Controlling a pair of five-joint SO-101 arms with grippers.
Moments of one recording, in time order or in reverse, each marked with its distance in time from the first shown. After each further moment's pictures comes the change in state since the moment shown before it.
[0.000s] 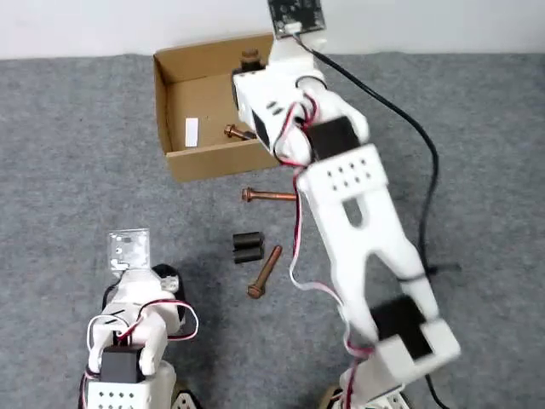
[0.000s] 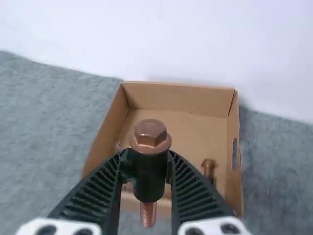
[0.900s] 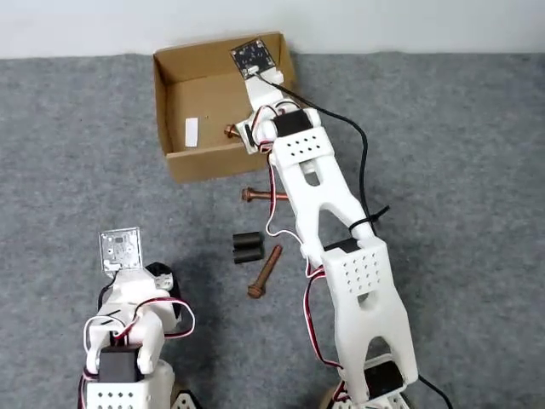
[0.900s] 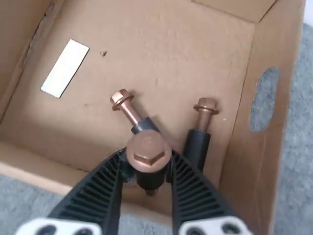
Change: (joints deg) left arm -1.9 0.0 0.0 -1.0 0.2; right arm 2.5 44.5 -29.6 10.8 13.3
